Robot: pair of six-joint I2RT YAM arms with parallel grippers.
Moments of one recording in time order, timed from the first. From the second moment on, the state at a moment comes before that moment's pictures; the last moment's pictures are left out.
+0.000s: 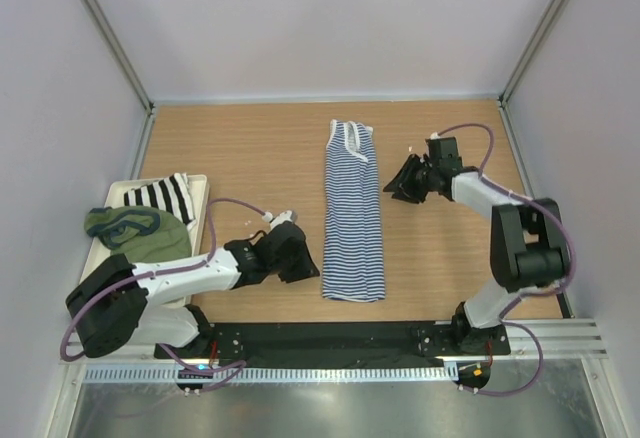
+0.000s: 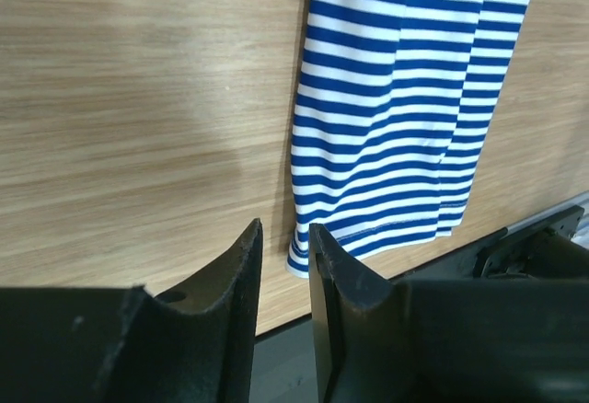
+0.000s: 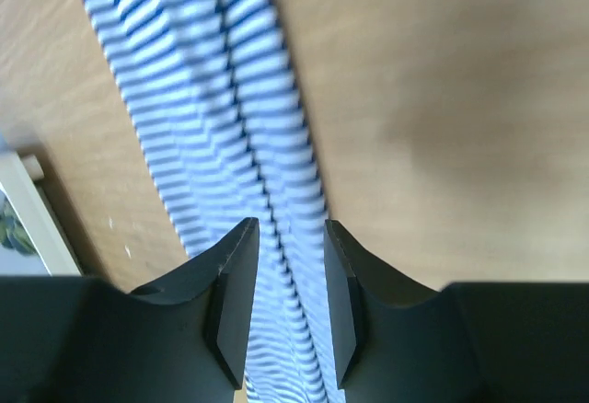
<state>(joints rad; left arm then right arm) -0.95 1.28 0.59 -0.21 -0.06 -1.10 0.12 1.74 1.03 -0.18 -0.38 0.70</state>
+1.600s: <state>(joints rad) -1.10 1.38 0.58 -0.16 -0.04 -1.13 0.63 1.05 0.38 -0.44 -0.30 0.88</state>
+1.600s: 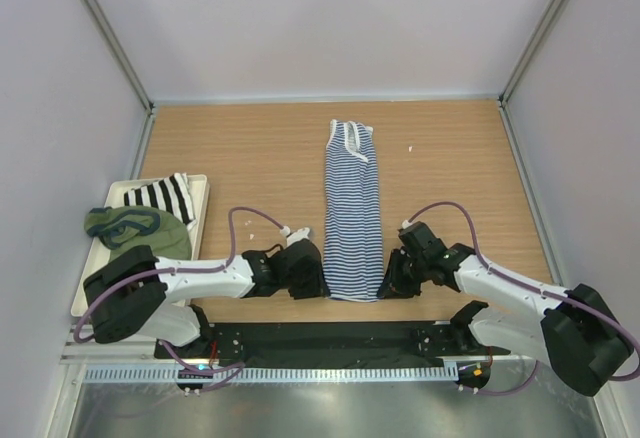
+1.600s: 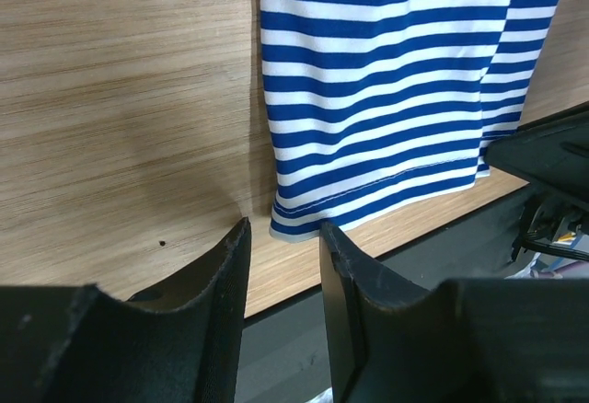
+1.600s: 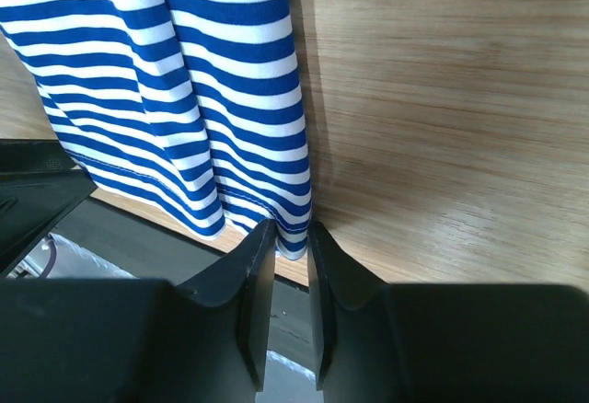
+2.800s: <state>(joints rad) -0.89 1.40 0.96 -0.33 -0.08 -0.94 0.62 1.18 0.90 -0.61 0.01 0.75</state>
